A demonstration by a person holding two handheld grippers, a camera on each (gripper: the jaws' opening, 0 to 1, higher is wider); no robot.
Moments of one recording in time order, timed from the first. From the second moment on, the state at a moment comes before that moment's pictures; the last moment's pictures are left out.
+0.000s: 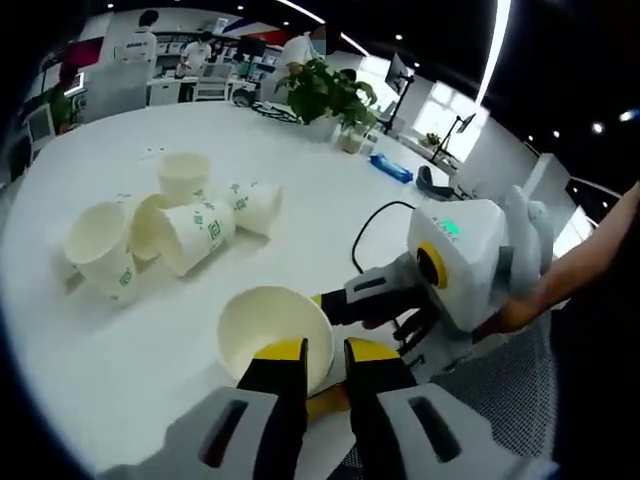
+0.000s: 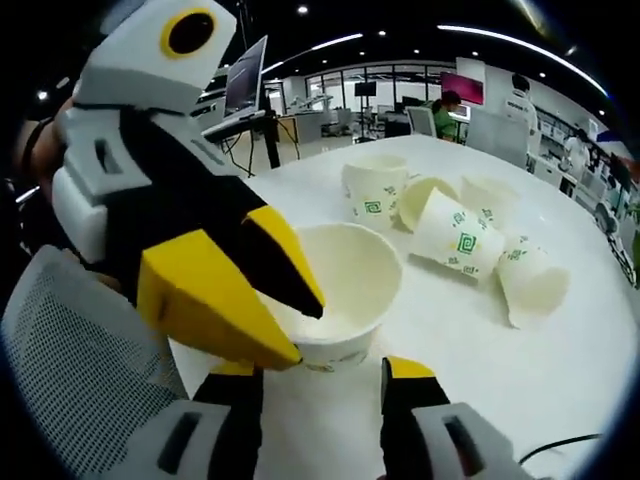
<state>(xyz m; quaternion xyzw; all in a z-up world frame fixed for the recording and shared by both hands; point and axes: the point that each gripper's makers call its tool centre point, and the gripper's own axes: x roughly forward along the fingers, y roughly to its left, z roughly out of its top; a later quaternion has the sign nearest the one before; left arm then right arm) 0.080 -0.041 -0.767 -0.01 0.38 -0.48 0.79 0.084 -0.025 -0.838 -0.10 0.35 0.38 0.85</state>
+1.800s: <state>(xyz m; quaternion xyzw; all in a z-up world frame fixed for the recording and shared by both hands) 0.227 0.039 -0.751 0.03 0.32 -0.35 0.88 0.078 -0.089 -0.808 -0.04 0.35 0.30 0.89</state>
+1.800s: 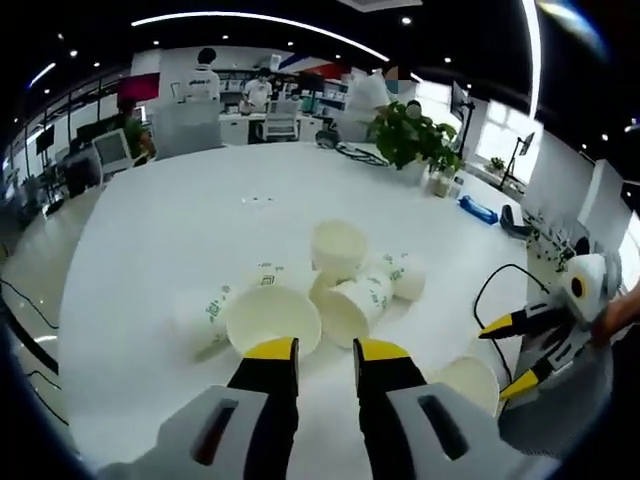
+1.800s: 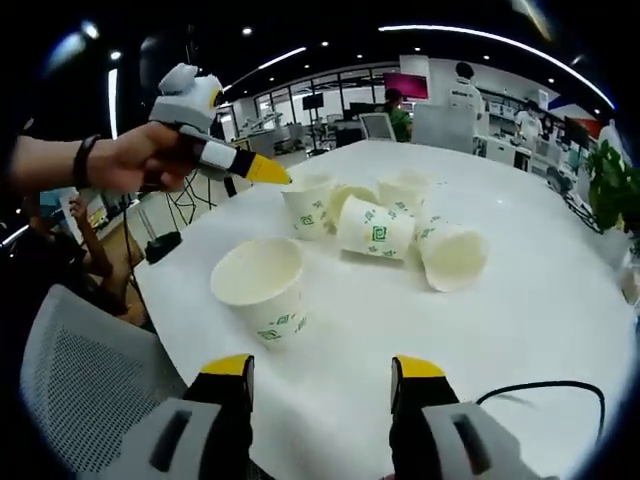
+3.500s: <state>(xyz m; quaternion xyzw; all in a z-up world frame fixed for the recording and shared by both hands) 0.229 0.024 -0.749 0.15 0.32 -0.40 0.84 0.121 -0.100 -0.776 -0.07 0.31 0.30 0.90</state>
